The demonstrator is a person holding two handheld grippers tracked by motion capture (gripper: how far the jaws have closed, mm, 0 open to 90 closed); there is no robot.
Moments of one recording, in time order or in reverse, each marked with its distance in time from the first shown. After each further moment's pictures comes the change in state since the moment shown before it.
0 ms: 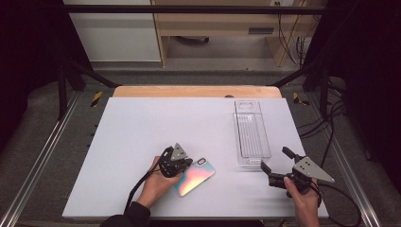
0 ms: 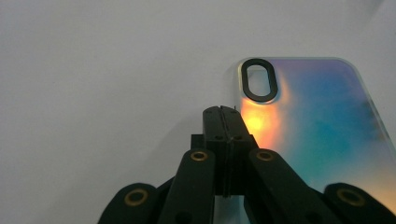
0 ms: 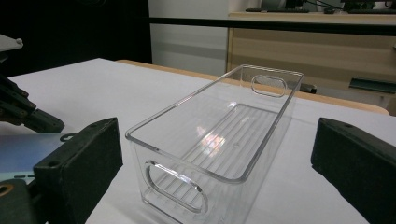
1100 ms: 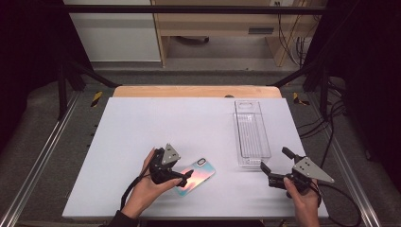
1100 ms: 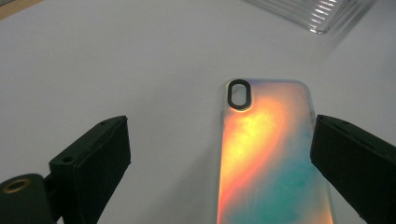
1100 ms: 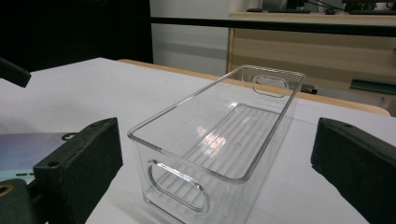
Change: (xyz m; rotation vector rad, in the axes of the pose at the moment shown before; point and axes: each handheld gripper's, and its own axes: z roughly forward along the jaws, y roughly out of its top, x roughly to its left) left arm -0.017 0.015 -0.055 -0.026 0.068 -0.025; right arm 0.001 0.000 -0.001 0.001 0.000 -0.007
